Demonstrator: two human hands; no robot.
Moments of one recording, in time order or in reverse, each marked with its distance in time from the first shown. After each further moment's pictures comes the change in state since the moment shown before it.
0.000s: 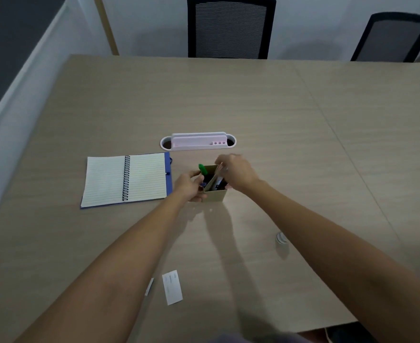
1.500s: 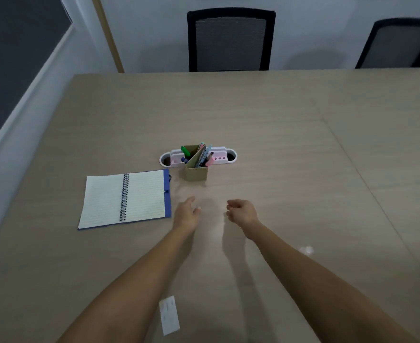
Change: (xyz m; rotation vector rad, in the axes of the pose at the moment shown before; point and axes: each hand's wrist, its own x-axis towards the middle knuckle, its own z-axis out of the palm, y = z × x) left_hand -0.013 -0.041 0.031 0.338 0.153 0.115; right_hand -0.033 0.082 0.089 0.944 0.072 0.624
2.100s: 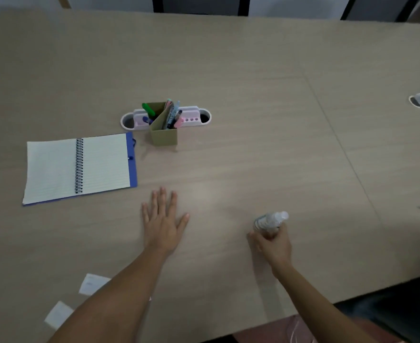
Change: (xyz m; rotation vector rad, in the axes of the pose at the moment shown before) left_hand -0.043 -0.095 0.070 0.738 0.163 0.314; right_hand -0.121 0.114 -0.107 -0.132 0.448 0.090
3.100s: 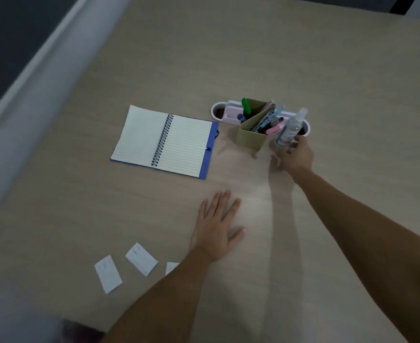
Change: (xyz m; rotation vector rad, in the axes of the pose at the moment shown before) left_hand -0.001 0.000 0.001 -0.050 0.065 -0.048; right_hand 0.136 -0.224 0.181 -0.245 -0.279 -0.492
